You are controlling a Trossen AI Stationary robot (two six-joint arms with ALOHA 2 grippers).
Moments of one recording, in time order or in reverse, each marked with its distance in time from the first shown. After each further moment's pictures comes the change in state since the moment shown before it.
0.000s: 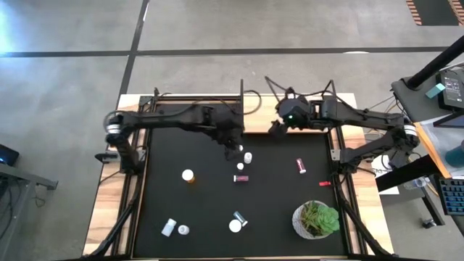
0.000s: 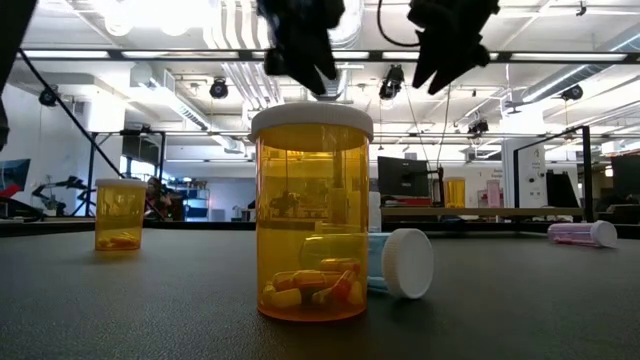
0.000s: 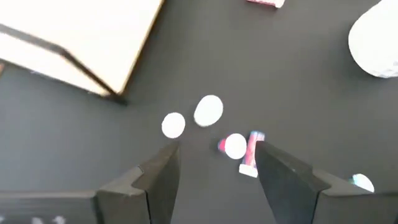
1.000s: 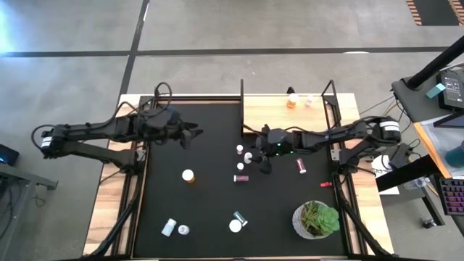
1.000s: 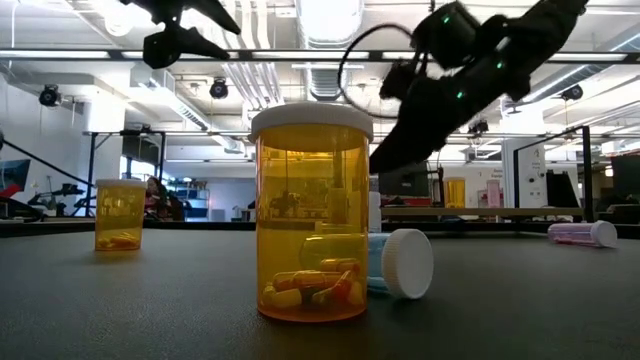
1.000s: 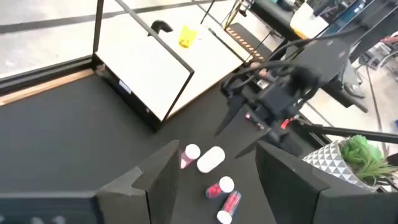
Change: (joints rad) left arm -0.006 -0.833 -0.796 0.511 -0.232 -0.405; right arm 0.074 0.216 -0.576 1.119 -0.385 -0.312
